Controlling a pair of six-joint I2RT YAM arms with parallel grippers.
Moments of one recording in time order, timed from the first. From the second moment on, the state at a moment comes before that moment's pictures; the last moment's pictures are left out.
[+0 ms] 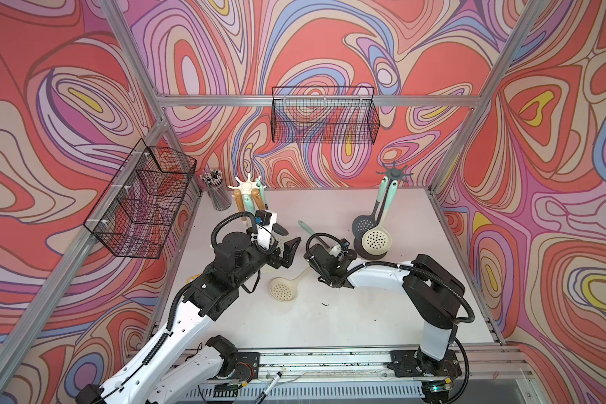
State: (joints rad) left arm -0.56 0.85 0.89 -0.28 0.03 -0.18; right arm 0.89 1.88 1.14 -0.25 0.45 1.43
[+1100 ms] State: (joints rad) left arm -0.55 0.78 0.86 -0.20 0.24 -0.18; right arm 0.81 2.10 1.47 -0.52 0.32 1.55
